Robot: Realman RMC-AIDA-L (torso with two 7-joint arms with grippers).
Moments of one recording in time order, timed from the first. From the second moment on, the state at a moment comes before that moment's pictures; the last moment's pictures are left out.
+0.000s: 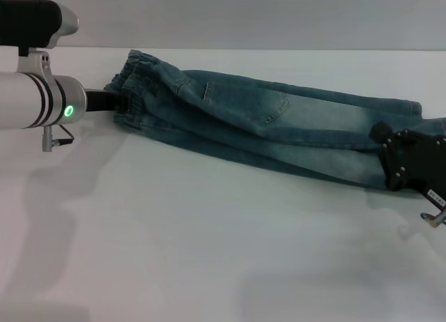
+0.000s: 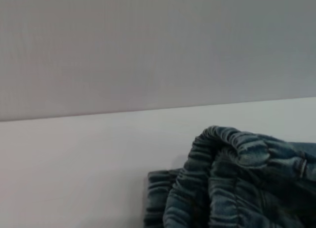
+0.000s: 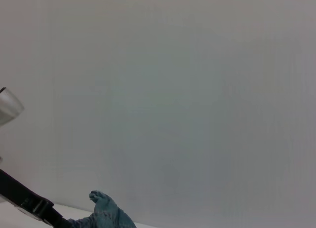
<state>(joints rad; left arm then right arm) -0.63 -2.06 -1.79 -0.81 2.47 -0.59 0.44 0.16 2.08 1.71 0.50 -0.71 1.23 -2.52</state>
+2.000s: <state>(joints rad) -0.67 -2.05 -1.80 -0.73 2.53 -0.56 0.42 0.16 2.07 1.70 0.50 -0.72 1.24 -2.49</state>
